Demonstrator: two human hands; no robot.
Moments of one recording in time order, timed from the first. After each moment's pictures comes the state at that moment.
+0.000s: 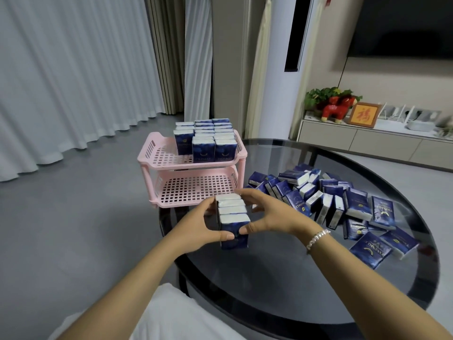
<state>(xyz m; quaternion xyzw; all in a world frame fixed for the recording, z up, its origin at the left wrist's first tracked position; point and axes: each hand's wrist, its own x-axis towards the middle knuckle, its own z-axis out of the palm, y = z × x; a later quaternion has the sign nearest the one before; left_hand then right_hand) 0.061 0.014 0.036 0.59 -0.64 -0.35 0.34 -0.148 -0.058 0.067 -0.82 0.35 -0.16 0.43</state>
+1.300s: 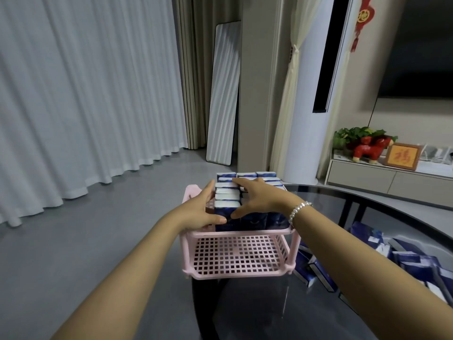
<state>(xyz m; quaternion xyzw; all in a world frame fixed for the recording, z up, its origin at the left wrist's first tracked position) 0.202 -0.118 0.128 0.64 -0.63 -0.34 0.27 0.021 -0.181 0.168 -0.89 0.41 -0.06 0.19</state>
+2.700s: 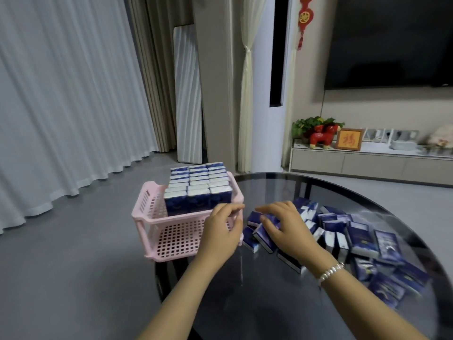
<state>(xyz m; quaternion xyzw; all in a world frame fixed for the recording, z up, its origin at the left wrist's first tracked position) 0.012 -0.051 0.094 0.55 -0.66 -0.14 0.49 -0.156 -0.085 0.098 -0.81 0.46 -0.35 0.09</state>
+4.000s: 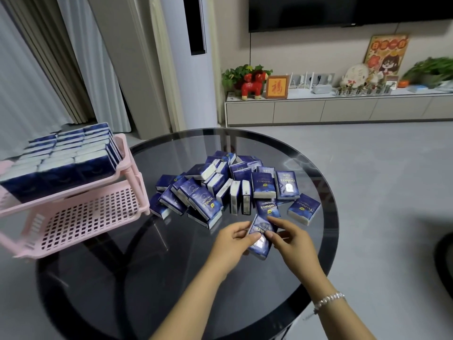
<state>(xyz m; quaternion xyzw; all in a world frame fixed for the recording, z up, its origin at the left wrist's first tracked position) -0.191 -0.044 -0.022 0.52 -0.54 -0.56 0.35 -0.341 -0.016 -0.032 -0.53 0.65 -0.45 0.31</state>
